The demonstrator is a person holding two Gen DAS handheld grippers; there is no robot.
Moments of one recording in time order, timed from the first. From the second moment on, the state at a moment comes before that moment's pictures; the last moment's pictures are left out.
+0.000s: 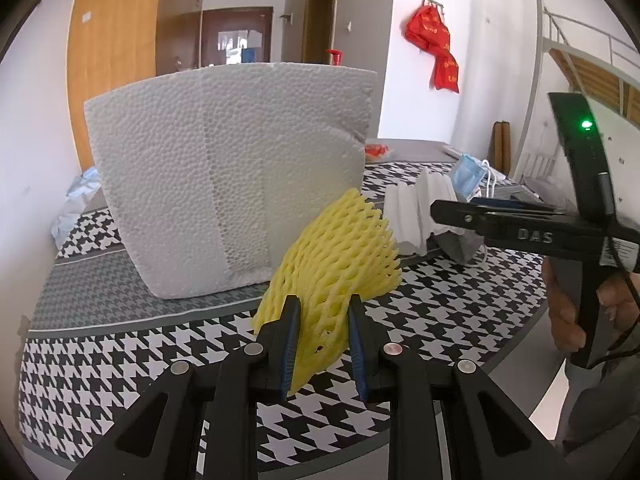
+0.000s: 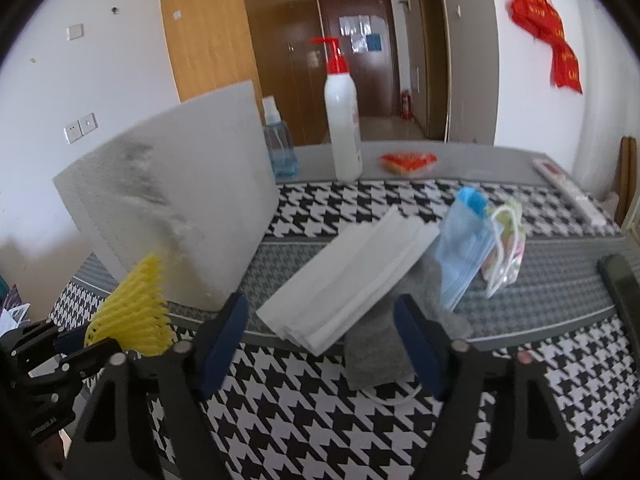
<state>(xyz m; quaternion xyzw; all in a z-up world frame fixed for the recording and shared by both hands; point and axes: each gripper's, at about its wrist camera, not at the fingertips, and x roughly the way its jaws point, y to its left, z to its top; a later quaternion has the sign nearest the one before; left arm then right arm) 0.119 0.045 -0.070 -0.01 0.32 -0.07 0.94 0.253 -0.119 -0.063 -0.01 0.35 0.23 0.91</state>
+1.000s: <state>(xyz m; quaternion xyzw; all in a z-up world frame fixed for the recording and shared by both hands) 0.120 0.054 -0.074 -0.03 0.33 -0.07 0.94 0.276 -0.087 -0.071 -0.05 0.39 0.24 0.89</state>
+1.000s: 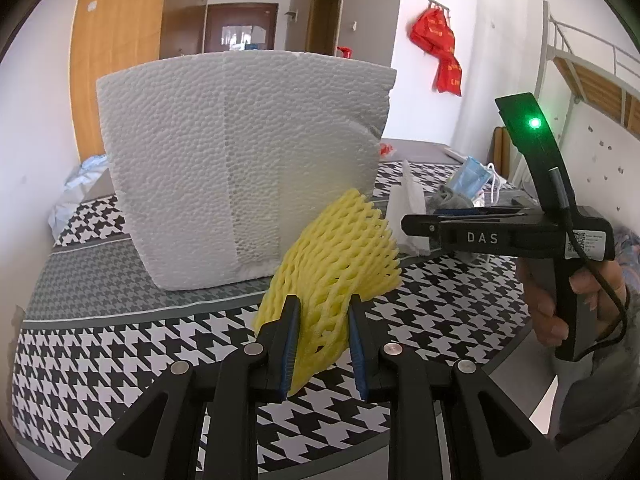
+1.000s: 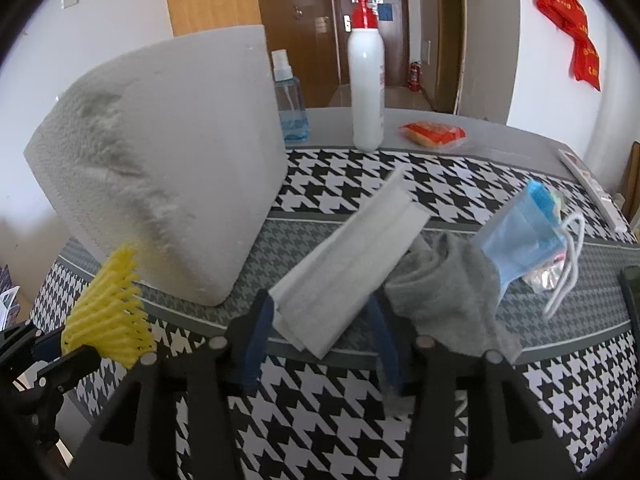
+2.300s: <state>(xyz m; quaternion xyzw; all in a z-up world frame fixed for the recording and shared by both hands) 0.113 0.050 -0.061 -0.03 0.32 -0.07 0.95 0.248 -0.100 -0.043 -0.06 0.35 0.25 0.90</state>
